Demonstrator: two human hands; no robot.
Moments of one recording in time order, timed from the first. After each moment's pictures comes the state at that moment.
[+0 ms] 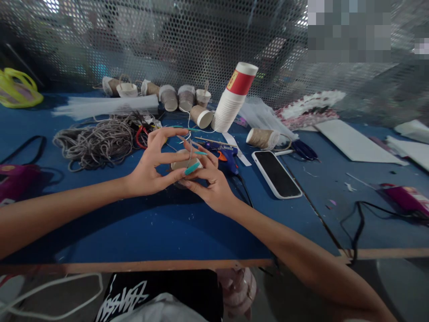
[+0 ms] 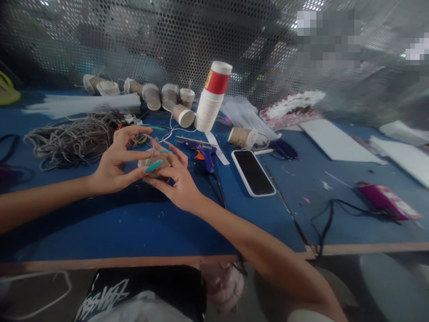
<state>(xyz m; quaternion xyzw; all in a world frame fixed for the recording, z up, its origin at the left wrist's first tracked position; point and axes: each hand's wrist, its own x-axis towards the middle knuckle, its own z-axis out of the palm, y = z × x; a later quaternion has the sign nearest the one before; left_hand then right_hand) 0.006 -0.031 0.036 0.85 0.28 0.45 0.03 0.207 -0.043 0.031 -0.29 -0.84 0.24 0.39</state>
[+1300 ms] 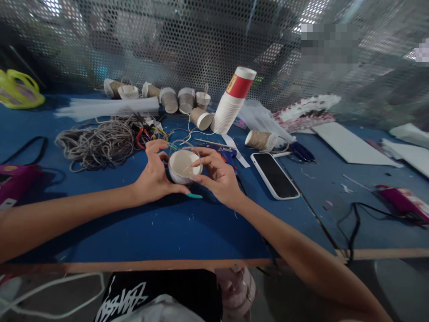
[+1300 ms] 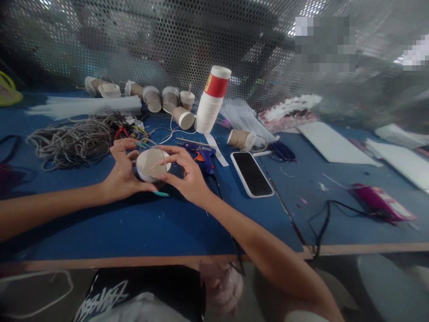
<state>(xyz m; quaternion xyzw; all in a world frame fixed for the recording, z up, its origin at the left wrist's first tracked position) 0.017 -0.028 -0.019 0.76 0.36 0.54 0.09 0.219 -0.029 0.025 -0.27 -0.76 0.37 0.46</state>
